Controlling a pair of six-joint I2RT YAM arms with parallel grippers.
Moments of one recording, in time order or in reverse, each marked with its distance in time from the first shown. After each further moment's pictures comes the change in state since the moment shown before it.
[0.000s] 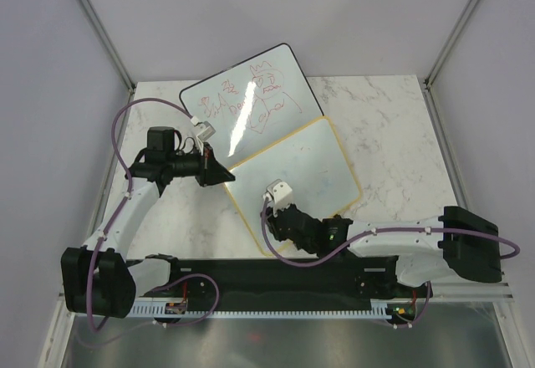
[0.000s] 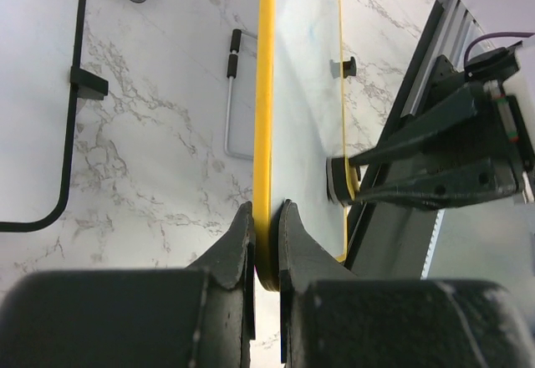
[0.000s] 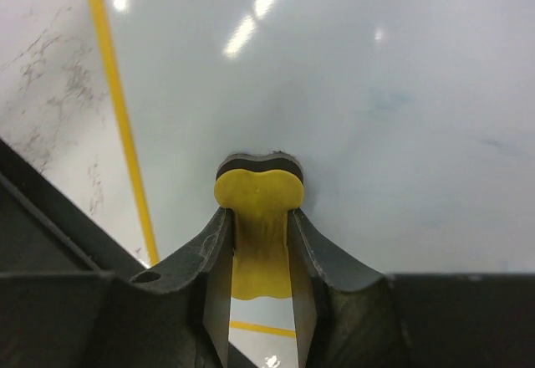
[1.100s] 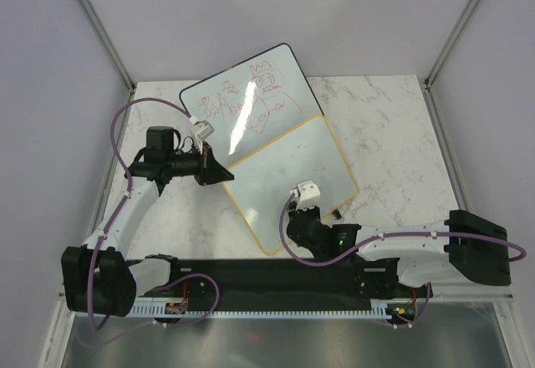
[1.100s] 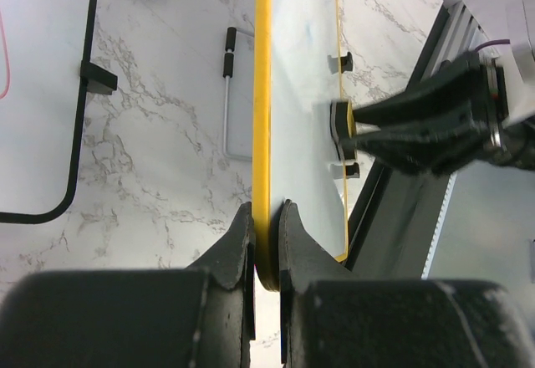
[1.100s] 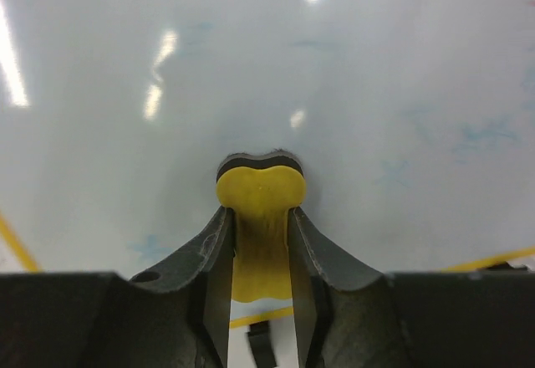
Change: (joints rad) left arm 0.010 0.007 0.004 -0.005 -0.020 -0.014; right arm 0.017 -0.040 -0.109 0.011 0.274 0.179
